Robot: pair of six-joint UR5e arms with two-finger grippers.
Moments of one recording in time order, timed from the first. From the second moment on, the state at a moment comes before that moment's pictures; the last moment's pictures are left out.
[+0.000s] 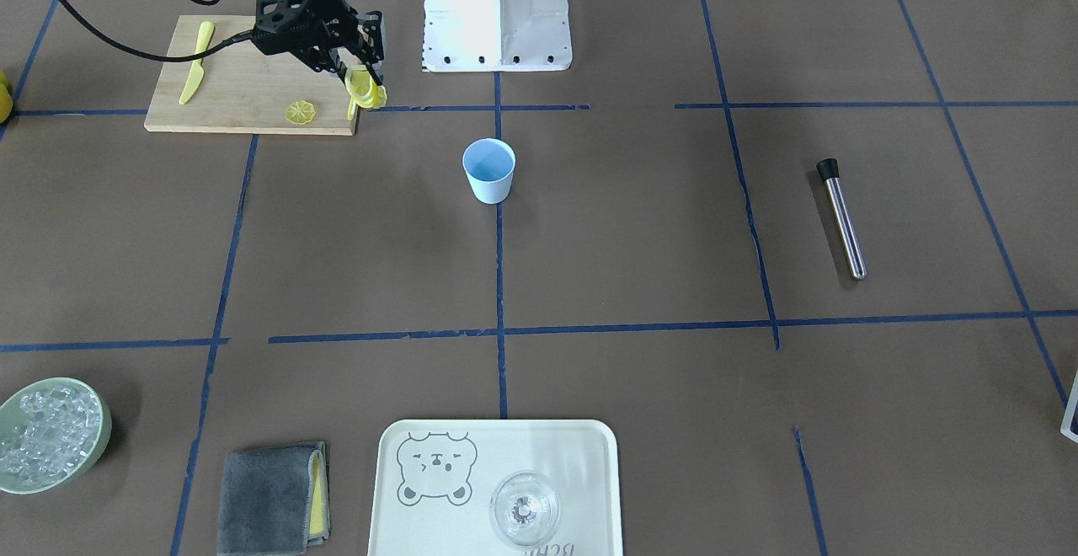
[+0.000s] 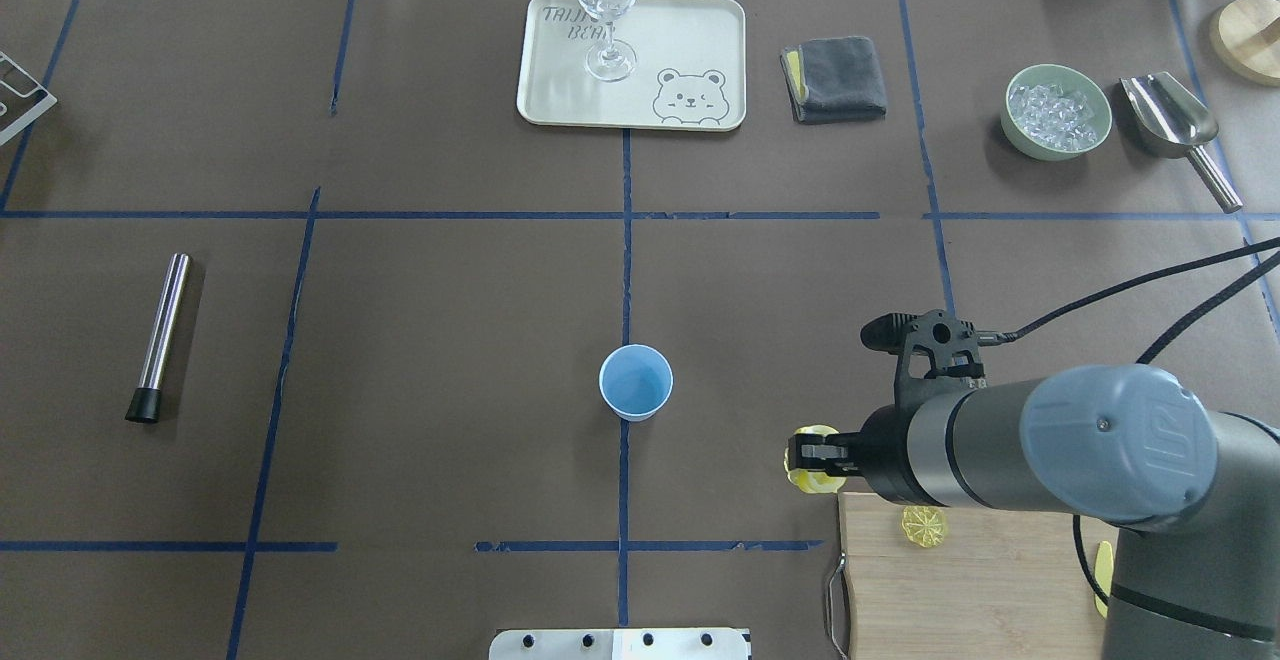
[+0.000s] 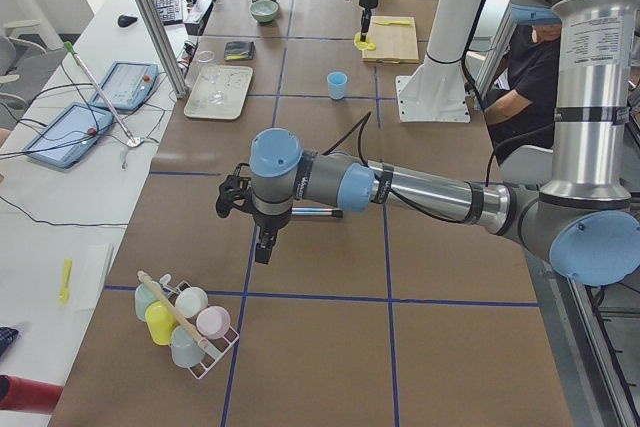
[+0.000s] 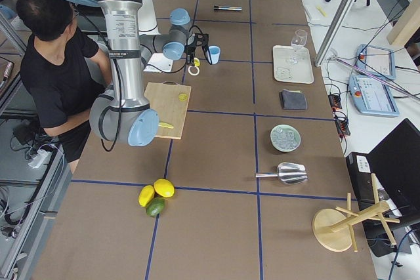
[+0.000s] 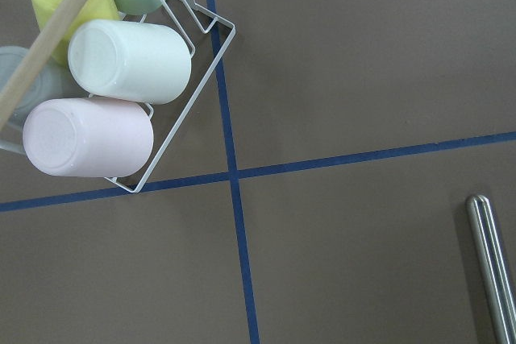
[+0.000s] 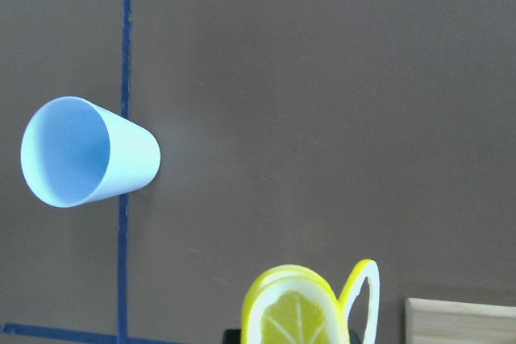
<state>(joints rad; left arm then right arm) -1.57 -1.53 -1.81 -1.61 -2.35 -0.03 0.35 -1.40 2.23 -1.37 1.75 1.43</state>
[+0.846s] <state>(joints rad) -1.56 -1.53 -1.76 -1.65 -2.35 -0.03 0.42 -0.89 1.92 -1.60 1.74 1.43</state>
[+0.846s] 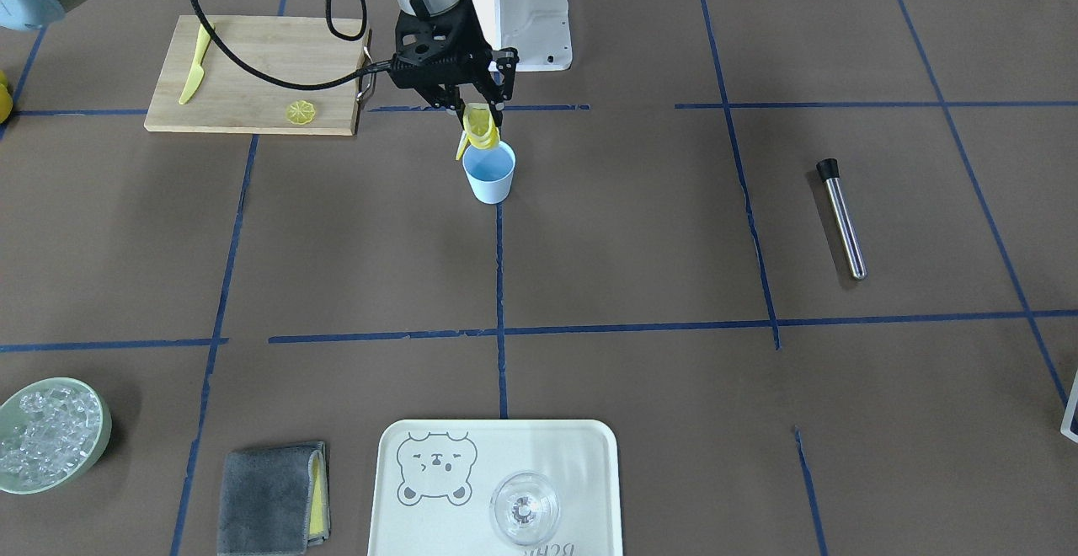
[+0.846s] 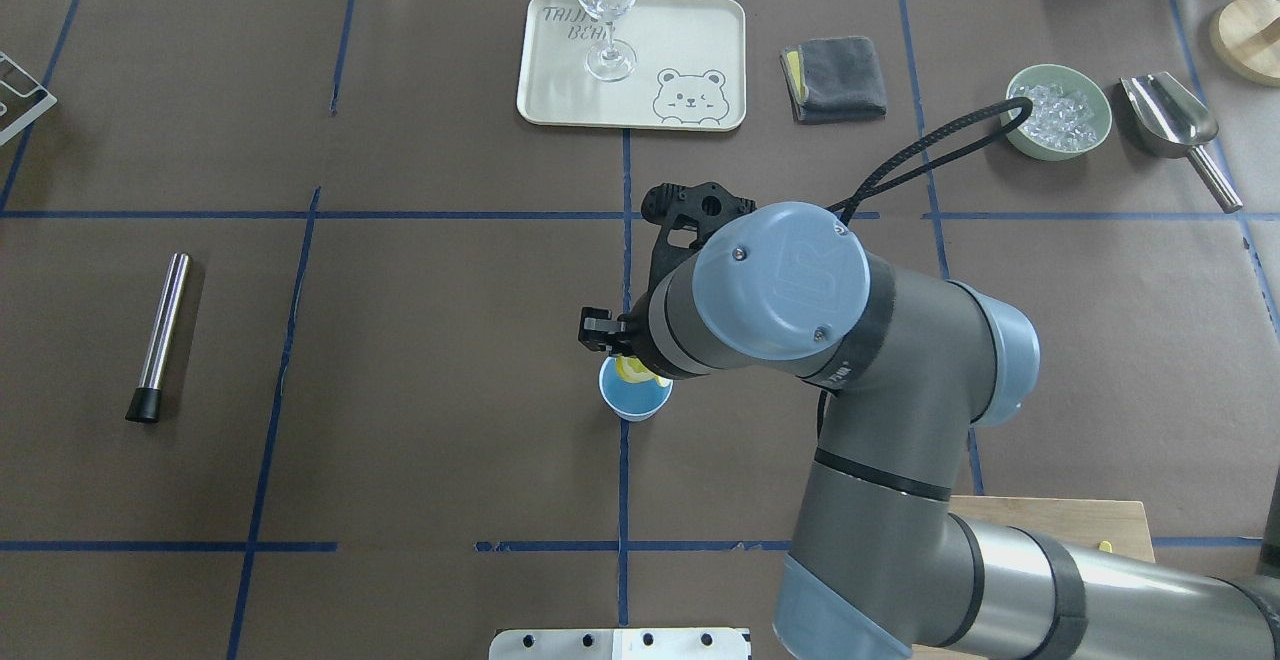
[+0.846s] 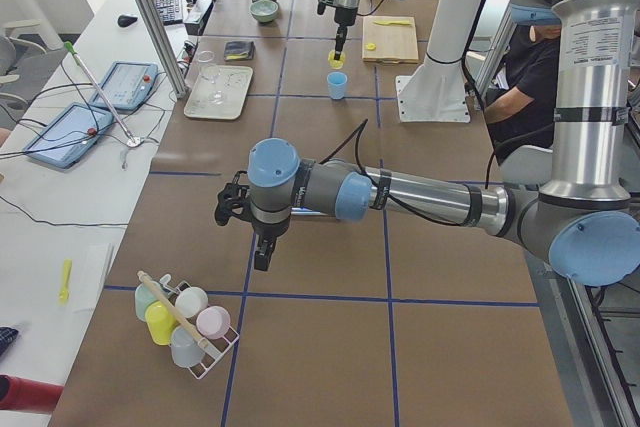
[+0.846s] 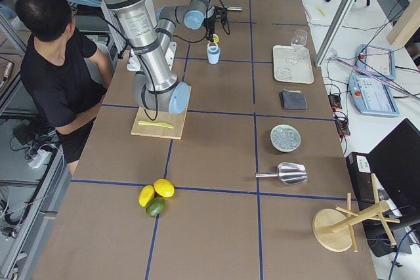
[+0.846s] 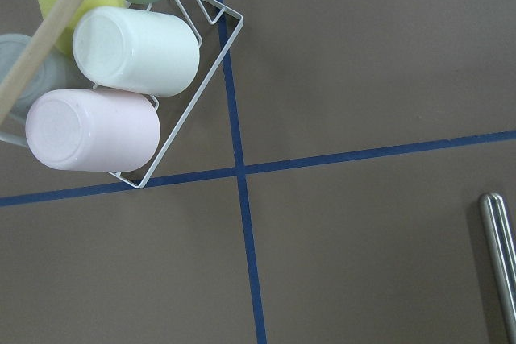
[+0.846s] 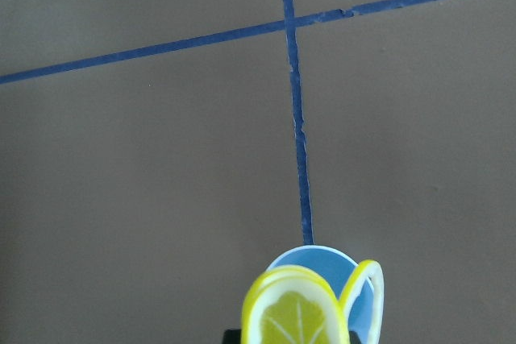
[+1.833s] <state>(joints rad) -1.56 -1.53 -1.73 -1.67 -2.35 -0.03 0.39 -0.87 1.85 -1.60 1.74 1.43</state>
